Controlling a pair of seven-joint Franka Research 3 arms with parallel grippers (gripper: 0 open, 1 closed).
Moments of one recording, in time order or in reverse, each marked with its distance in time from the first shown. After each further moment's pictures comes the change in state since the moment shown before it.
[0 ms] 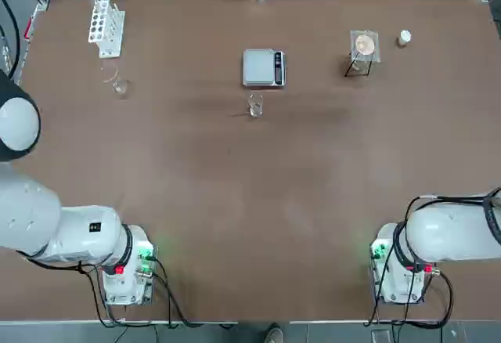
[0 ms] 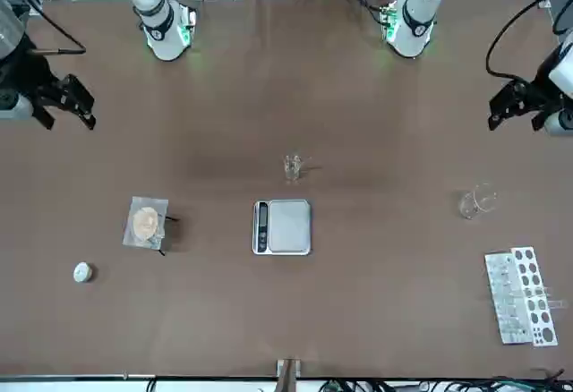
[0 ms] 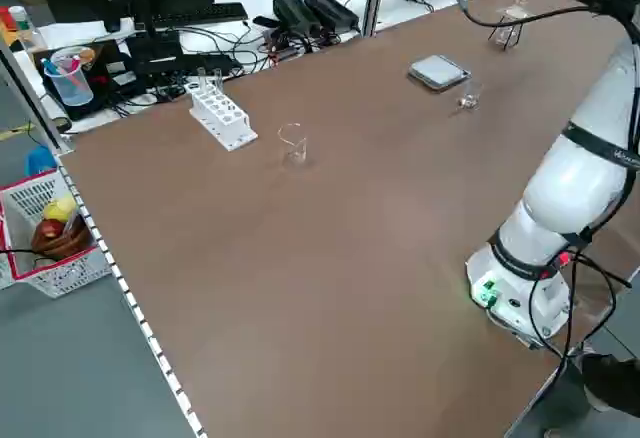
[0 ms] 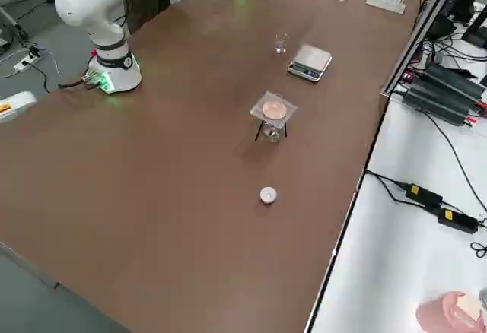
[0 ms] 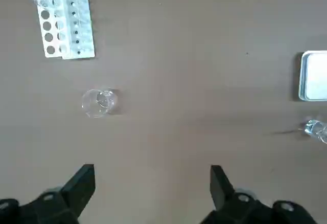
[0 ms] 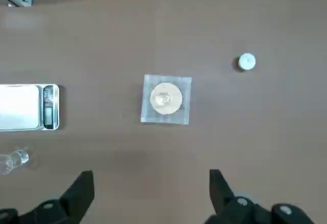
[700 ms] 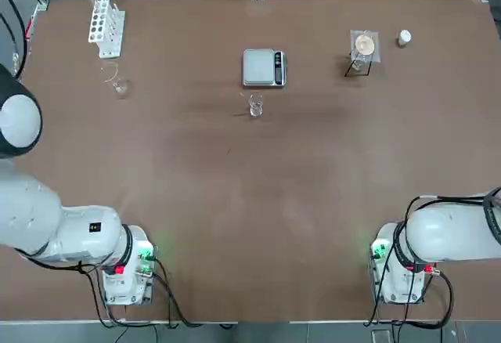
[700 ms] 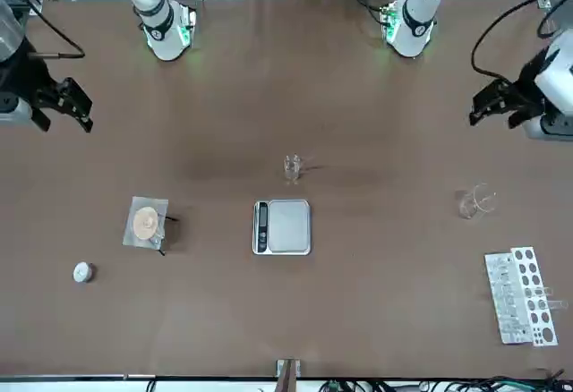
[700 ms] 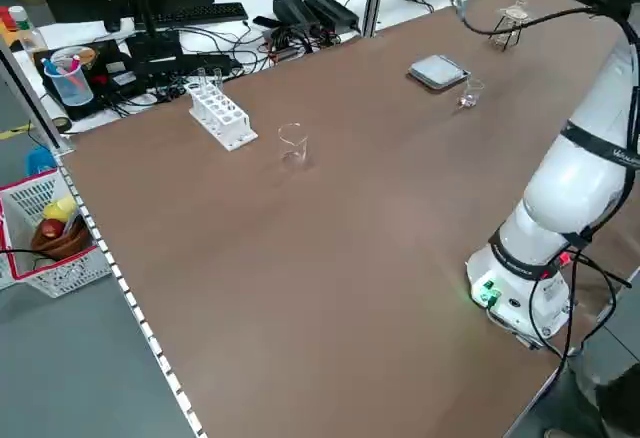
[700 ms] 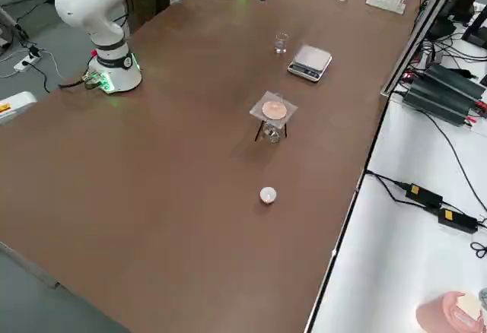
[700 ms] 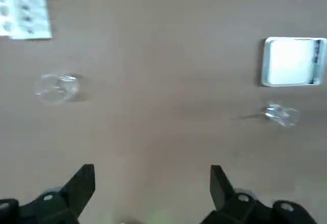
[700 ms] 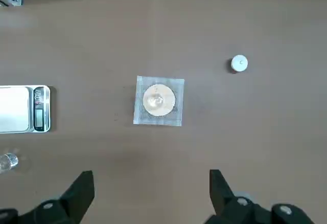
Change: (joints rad) left arm 0.000 0.034 -0.003 -0.010 -0.167 -0.036 -0.031; right arm 0.000 0.003 -0.001 -0.005 -0.026 0.008 0.000
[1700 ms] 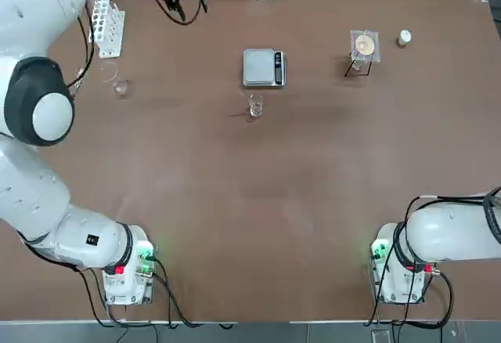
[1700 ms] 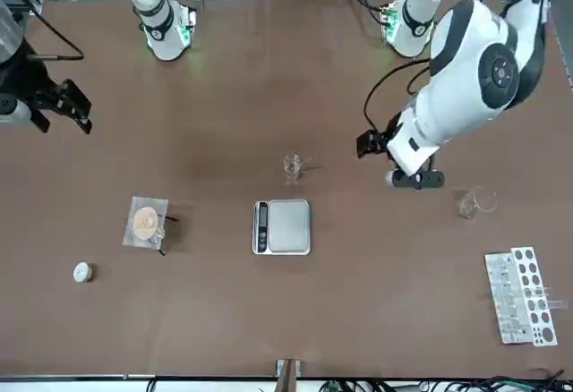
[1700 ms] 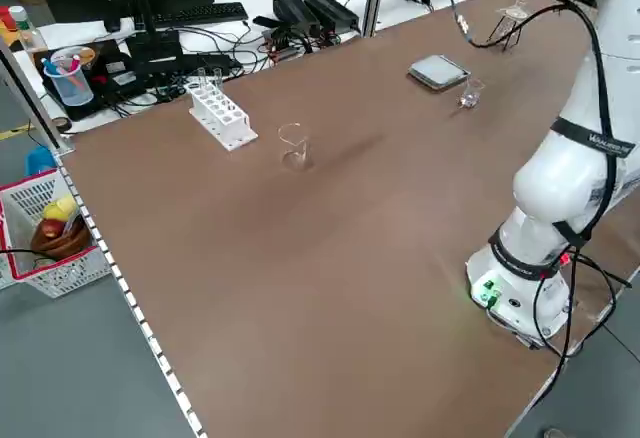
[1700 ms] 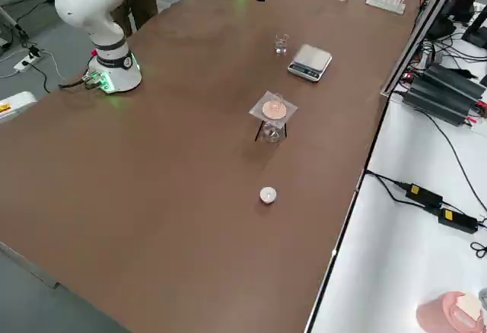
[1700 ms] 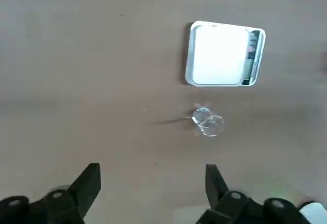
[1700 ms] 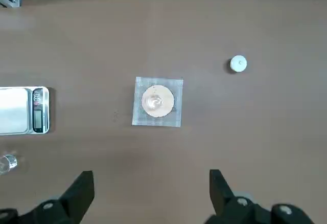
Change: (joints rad) left arm -0.255 0.164 -0.070 -0.136 -0.134 0.335 -0.306; right arm 0.000 0.001 -0.004 -0.001 -0.001 0.004 0.000
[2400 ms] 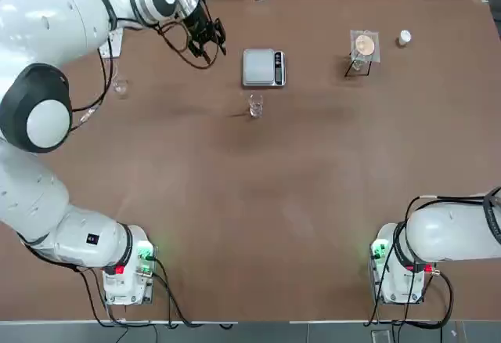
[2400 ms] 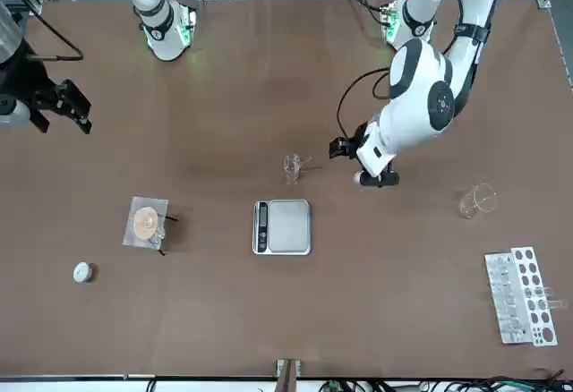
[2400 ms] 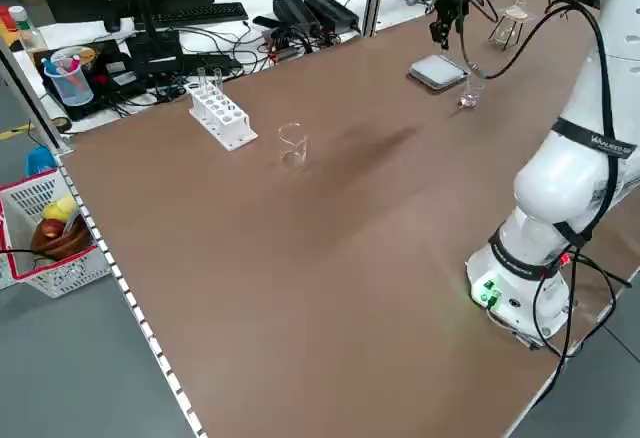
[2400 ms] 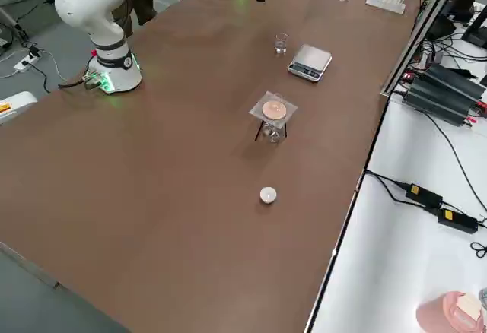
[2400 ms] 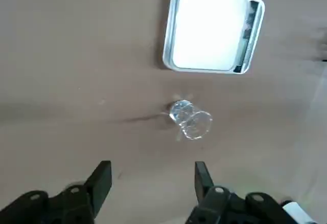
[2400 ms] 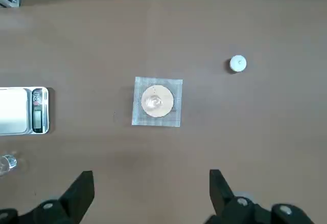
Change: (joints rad) left arm 0.019 -0.016 -0.083 -0.368 -0.189 0.363 0.110; right arm 0.000 0.000 -0.001 0.000 0.000 0.000 0.000
